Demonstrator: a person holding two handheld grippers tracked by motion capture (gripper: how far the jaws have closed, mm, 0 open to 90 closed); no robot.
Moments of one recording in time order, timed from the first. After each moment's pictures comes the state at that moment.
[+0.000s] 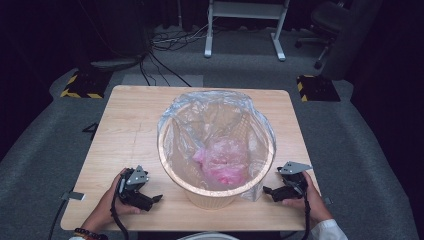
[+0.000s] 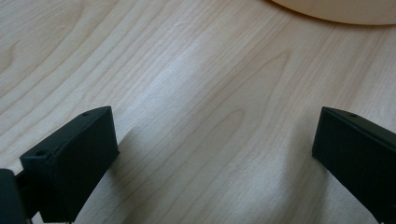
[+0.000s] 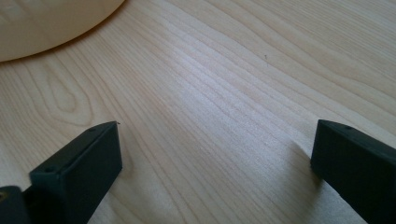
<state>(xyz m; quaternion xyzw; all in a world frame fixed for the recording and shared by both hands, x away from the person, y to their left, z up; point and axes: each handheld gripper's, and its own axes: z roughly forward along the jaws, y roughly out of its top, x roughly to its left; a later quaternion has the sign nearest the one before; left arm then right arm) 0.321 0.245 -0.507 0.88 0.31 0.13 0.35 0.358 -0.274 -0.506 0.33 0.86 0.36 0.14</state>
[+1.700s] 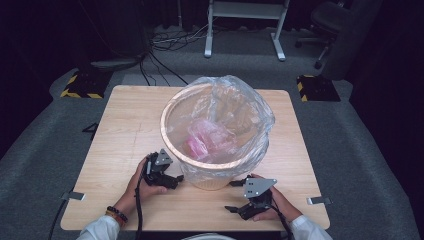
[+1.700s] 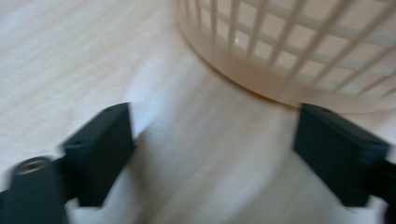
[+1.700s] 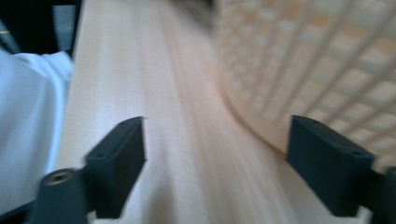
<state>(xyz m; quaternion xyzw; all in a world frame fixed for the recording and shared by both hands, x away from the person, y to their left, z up) 0.379 0.186 -0.504 0.85 0.35 0.15 0.36 0.318 -0.163 -0.493 0.07 0.89 0.45 0.08</state>
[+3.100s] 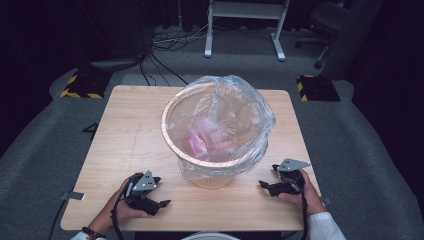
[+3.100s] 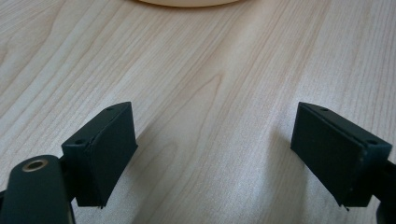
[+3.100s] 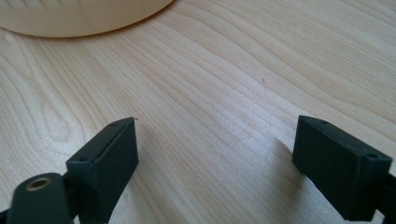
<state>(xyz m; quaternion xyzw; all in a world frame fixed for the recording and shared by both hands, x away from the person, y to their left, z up) 0.313 0.224 -0.506 0.89 0.25 0.09 0.37 0.366 -0.267 -0.506 0.33 0.85 0.37 0.15</state>
